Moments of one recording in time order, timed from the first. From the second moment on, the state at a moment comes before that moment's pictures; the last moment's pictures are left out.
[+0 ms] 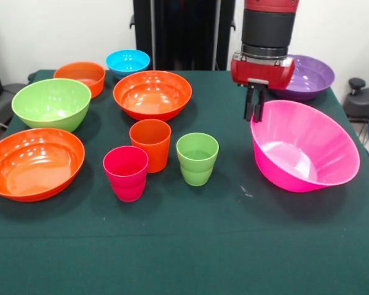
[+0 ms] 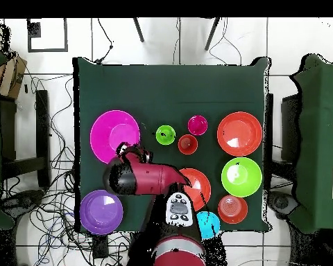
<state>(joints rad) -0.06 -0.64 -0.02 1.90 0.00 0.02 2.11</state>
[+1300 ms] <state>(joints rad) -0.23 -0.82 0.14 2.03 0.02 0.11 2.11</state>
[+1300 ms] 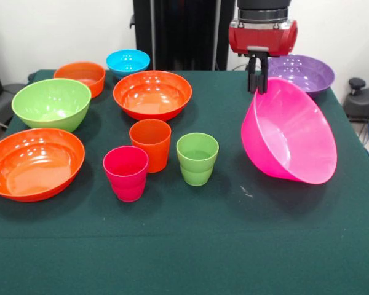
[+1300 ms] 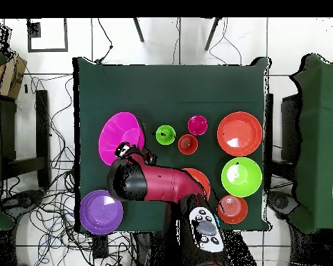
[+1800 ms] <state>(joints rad) -0.25 -0.85 0.18 2.06 0.02 0.15 2.11</state>
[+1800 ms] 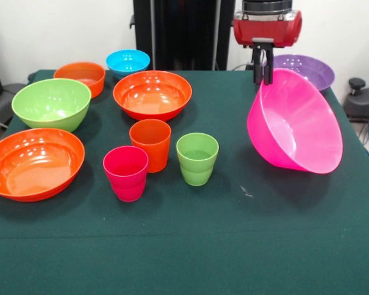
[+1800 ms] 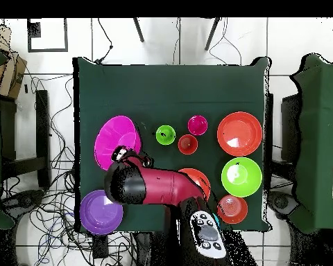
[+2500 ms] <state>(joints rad) -0.44 -0.95 0.34 2.16 0.03 0.15 2.11</state>
